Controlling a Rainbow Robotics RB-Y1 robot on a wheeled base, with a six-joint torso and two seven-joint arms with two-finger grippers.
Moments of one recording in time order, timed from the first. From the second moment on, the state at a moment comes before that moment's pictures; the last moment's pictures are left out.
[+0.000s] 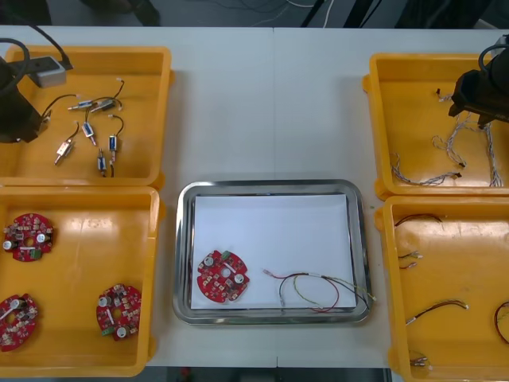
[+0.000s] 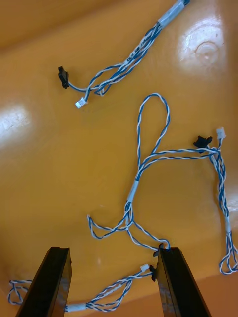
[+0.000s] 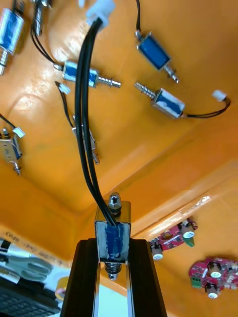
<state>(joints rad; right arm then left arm) -0.99 -0.59 -0.24 -0.95 -0.33 1.56 1.37 -0.81 0.84 -0.05 -1.46 0.69 1.91 -2.10</state>
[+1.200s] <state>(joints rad) -1.05 -0.59 -0.26 -0.57 -0.31 1.23 1.37 -0.67 0.59 -0.05 -2.06 0.68 1.91 -1.24</state>
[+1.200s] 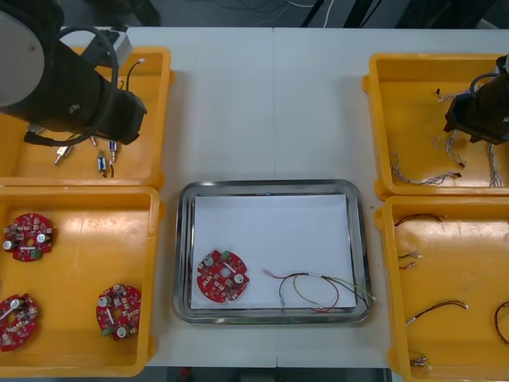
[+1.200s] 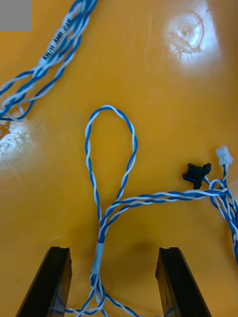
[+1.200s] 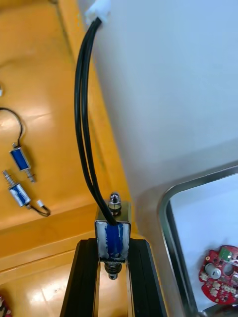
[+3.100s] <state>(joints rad) -1.07 -0.58 -0.28 -0.76 -0.30 1.47 1.30 -0.71 0.49 -0.74 -1.84 0.55 1.76 -0.80</state>
